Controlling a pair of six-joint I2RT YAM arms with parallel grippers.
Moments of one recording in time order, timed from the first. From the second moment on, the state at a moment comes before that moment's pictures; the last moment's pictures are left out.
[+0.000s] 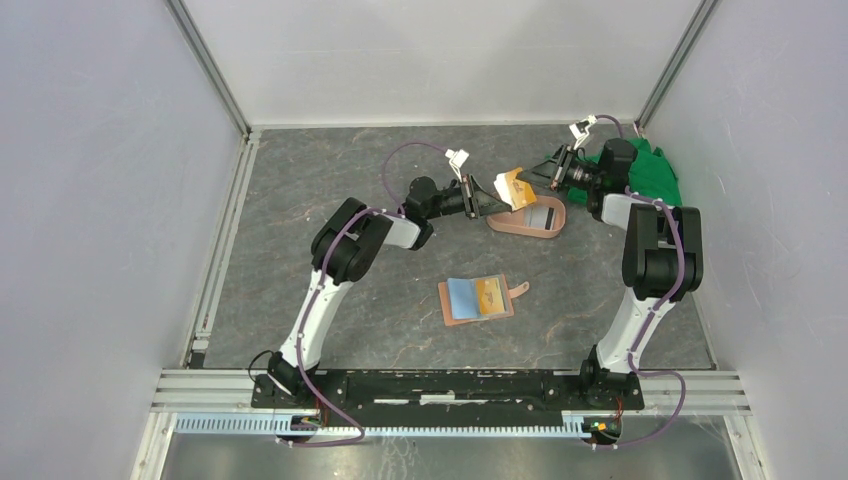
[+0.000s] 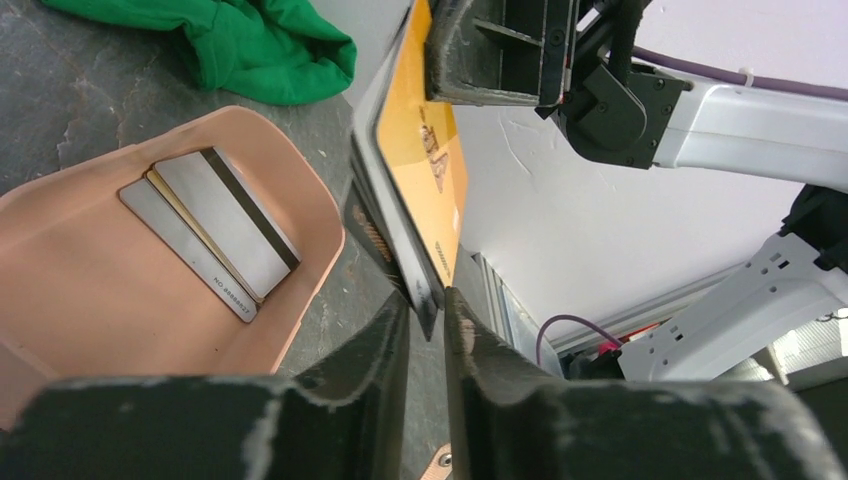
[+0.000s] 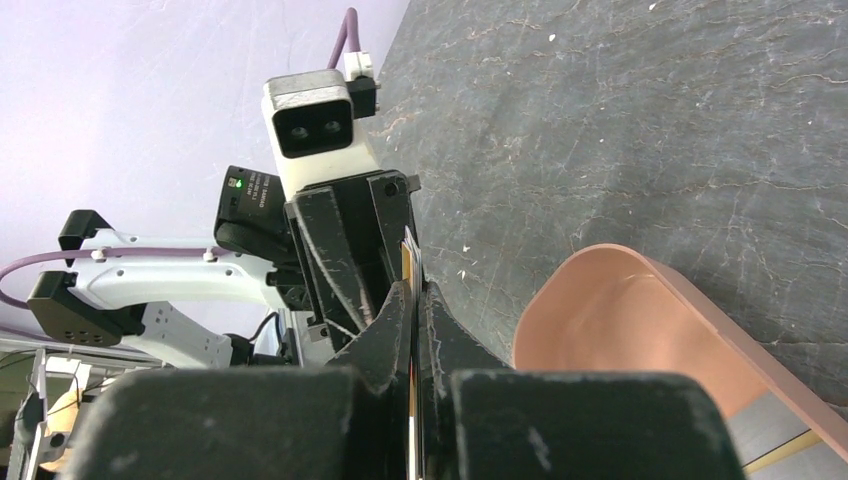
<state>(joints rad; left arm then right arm) -0.62 2.42 1.43 1.21 0.76 -1.10 -0.11 1.92 1.10 0.58 -1.14 0.73</state>
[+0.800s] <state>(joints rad) -0.61 2.48 1.46 1.17 0.77 -1.18 -0.11 1.95 1.15 0.38 -1.14 0.52</state>
